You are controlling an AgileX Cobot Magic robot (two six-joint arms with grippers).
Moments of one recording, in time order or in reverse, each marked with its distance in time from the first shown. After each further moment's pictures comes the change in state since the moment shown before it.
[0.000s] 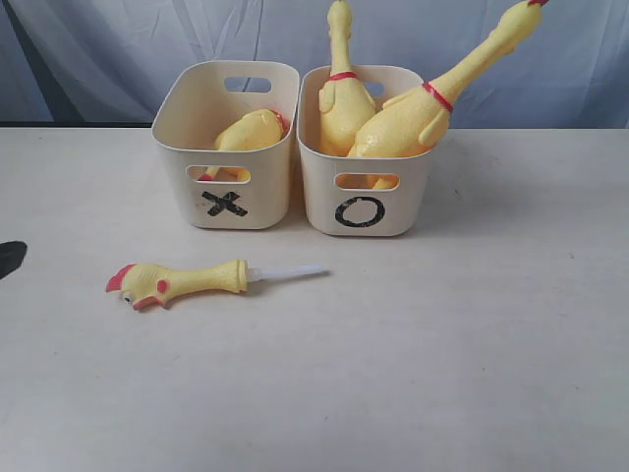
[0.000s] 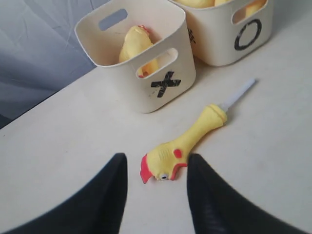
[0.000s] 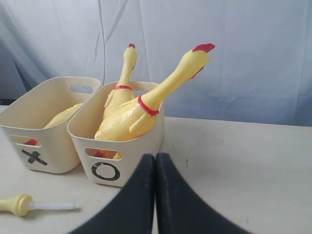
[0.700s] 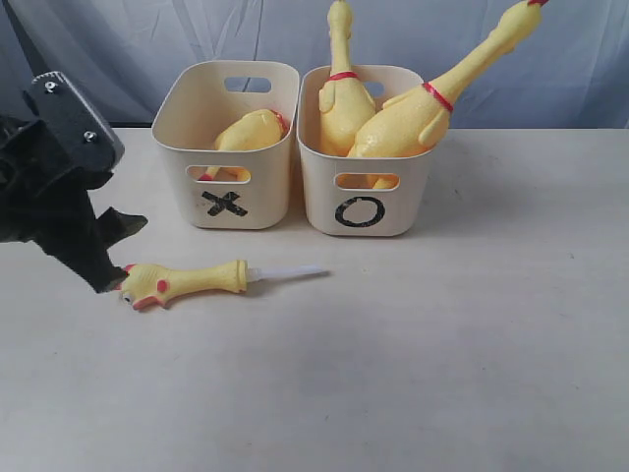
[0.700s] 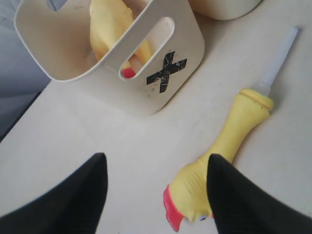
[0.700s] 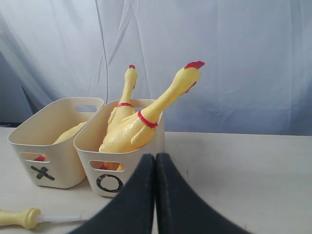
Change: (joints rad) left arm 0.000 0.702 -0.192 -0.127 -0.293 0.404; right arm 0.000 -0.158 0.001 0.027 0.075 -0.011
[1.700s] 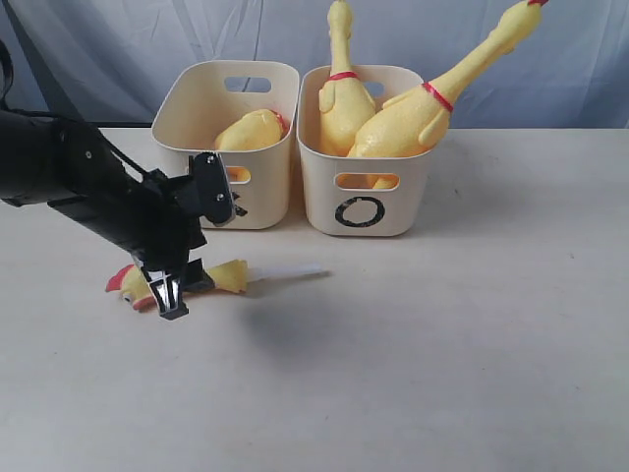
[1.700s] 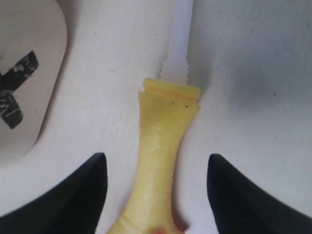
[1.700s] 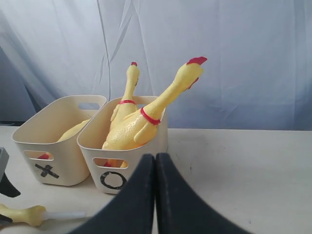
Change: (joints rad) left arm -0.047 0.523 -0.324 -0.113 0.257 0.348; right arm 0.000 0.000 0.000 0.021 0.008 -0.002
